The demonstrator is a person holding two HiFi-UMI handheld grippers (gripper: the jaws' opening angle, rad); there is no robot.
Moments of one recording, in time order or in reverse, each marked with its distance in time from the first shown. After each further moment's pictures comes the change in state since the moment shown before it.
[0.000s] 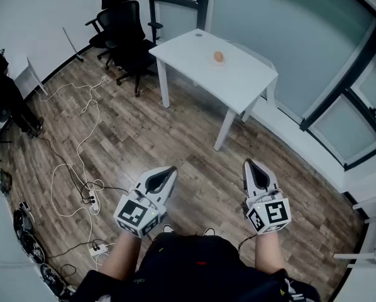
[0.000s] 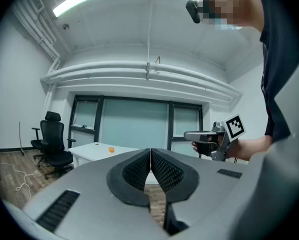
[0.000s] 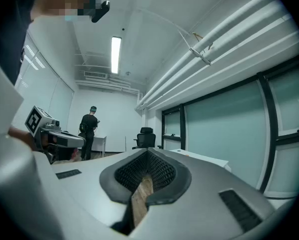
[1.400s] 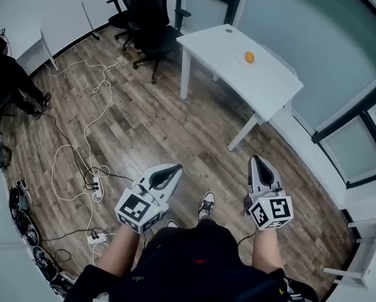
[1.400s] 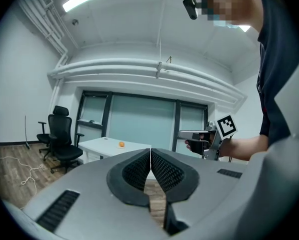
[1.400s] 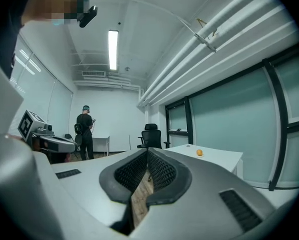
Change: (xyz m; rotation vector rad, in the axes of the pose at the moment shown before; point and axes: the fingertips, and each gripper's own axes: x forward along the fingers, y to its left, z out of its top) left arm -0.050 0.122 -0.029 -0.044 0.037 0.029; right arm 0.122 0.074 -0.024 0.062 0.038 0.025
